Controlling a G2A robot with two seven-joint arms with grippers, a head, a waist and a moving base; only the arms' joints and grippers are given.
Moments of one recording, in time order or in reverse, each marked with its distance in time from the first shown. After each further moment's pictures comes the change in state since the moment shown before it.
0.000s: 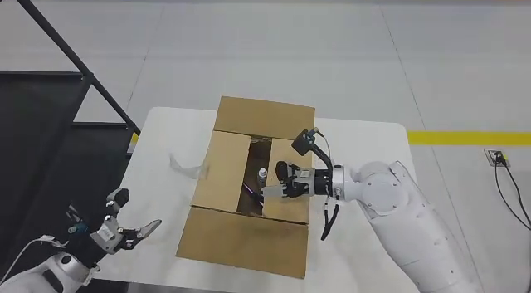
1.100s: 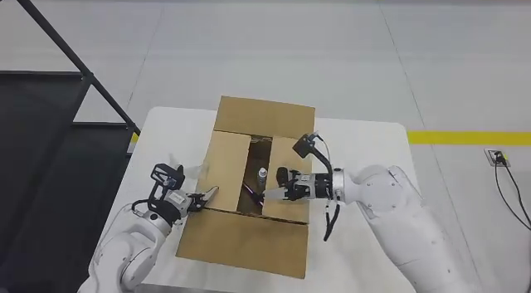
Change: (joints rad) left arm -0.320 -0.073 0.497 0.084 0.013 0.552 -0.212; right arm -0.004 -0.022 0.002 0.062 0.027 0.005 0.045
